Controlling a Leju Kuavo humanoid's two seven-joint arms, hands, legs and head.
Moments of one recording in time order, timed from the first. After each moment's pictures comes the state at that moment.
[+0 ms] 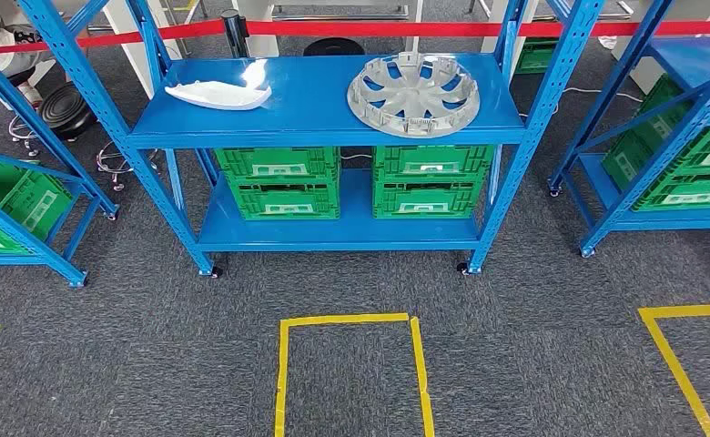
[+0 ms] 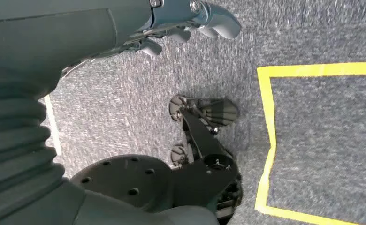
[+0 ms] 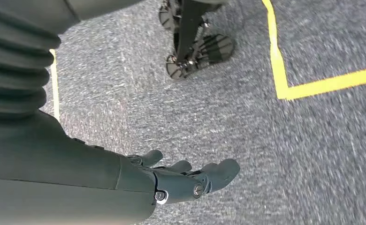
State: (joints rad) left arm 0.10 -0.03 0.01 -0.36 0.07 0.10 -0.06; right arm 0.09 0.04 -0.31 -0.36 0.22 -0.03 -0.07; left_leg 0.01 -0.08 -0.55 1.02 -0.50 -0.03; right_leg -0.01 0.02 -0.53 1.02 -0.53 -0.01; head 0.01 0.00
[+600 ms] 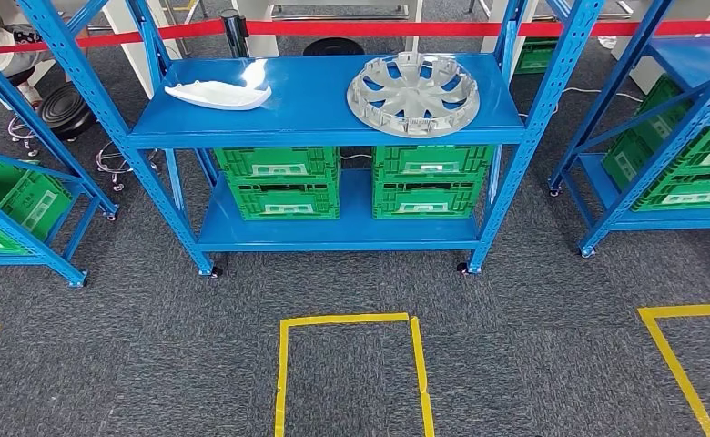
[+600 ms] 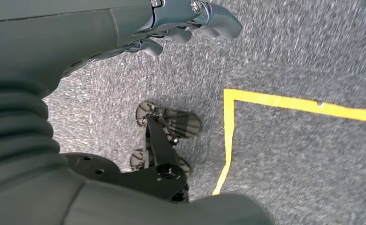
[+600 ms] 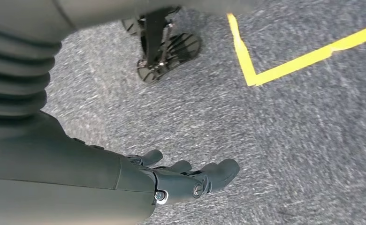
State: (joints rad) left arm 0.02 -0.07 0.03 -0.28 0.16 0.27 -0.20; right arm -0.01 0.11 -0.79 -0.30 0.52 -0.04 -0.25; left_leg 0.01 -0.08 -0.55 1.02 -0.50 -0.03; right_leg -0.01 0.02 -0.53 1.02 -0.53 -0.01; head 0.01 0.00
